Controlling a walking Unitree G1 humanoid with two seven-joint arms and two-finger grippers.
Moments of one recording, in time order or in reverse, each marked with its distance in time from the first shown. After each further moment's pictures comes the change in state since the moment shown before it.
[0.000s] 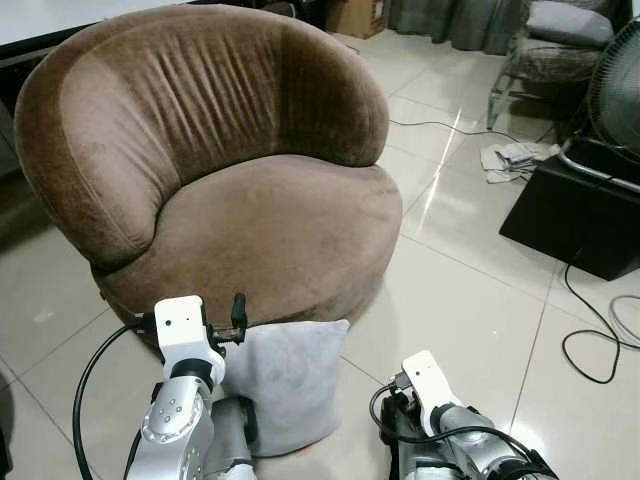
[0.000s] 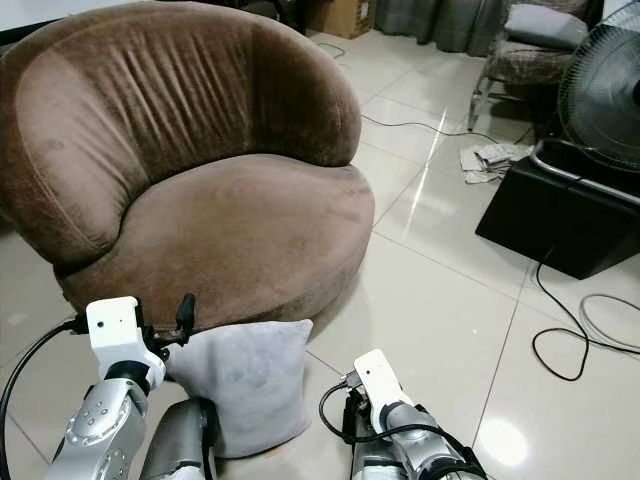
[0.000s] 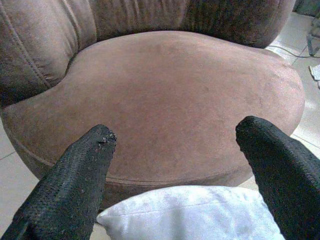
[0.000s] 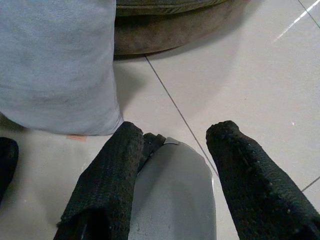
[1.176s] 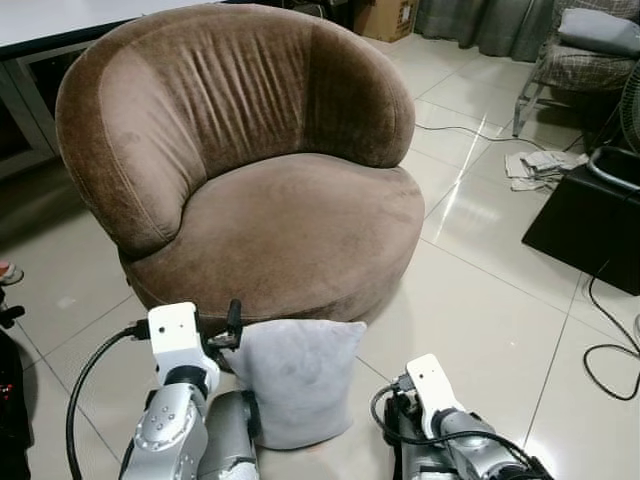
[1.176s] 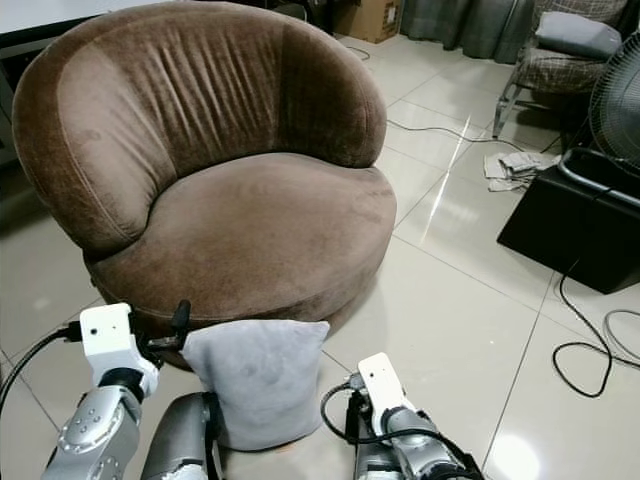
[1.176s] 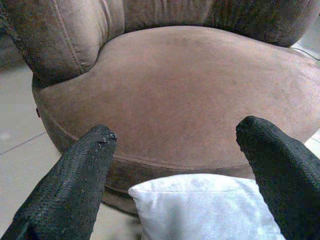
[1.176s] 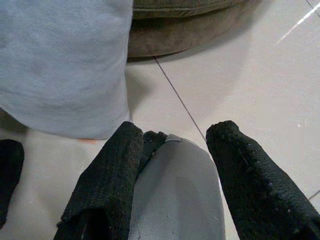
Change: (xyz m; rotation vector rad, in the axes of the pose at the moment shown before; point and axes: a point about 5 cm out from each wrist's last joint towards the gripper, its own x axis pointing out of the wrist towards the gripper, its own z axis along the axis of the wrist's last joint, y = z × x) left arm -0.004 0.007 -0.005 -0.010 0.018 0.003; right arm -0.001 0.001 -0.005 0.052 0.005 -0.034
